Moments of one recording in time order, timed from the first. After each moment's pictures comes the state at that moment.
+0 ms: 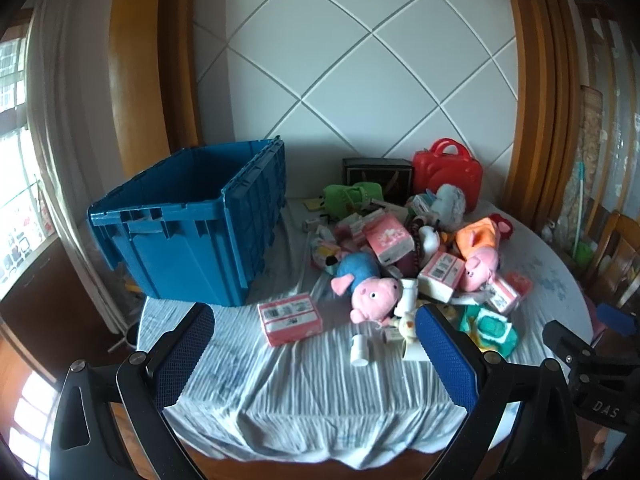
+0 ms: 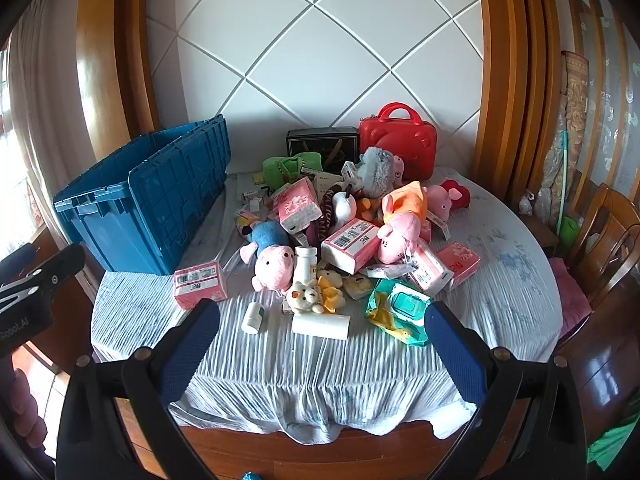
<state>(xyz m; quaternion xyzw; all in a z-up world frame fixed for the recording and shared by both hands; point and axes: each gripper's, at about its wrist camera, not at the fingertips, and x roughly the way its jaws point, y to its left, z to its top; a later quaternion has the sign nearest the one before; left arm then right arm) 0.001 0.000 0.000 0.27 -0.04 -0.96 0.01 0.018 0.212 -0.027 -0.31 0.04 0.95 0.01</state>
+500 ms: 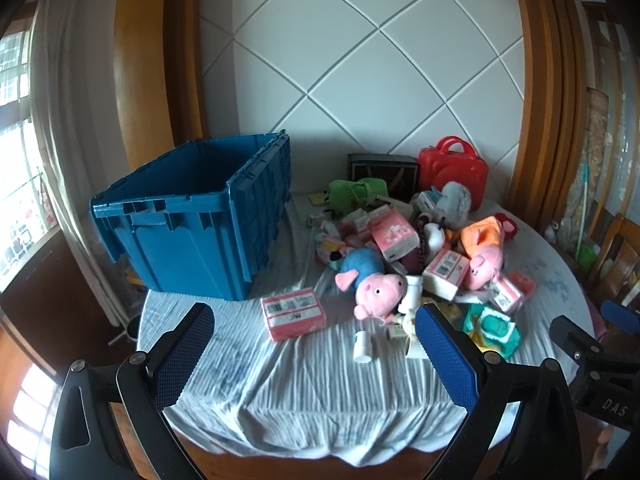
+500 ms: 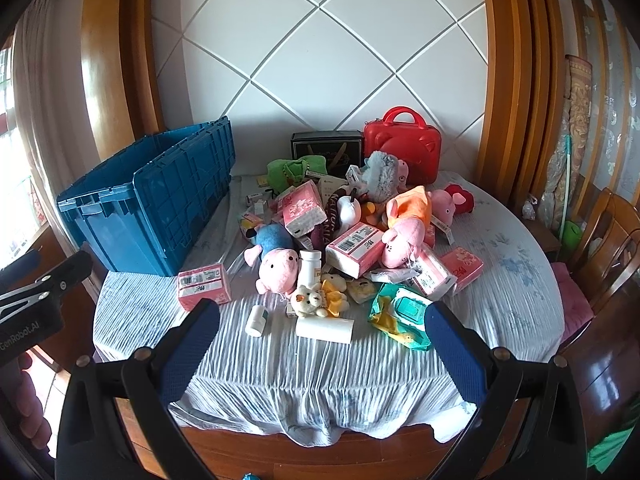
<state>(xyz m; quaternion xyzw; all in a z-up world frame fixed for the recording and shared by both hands) -0.001 -0.005 -0.007 0.28 -0.02 -0.96 0.01 0.017 0.209 -0.027 -0.31 0.03 0.95 0.01</state>
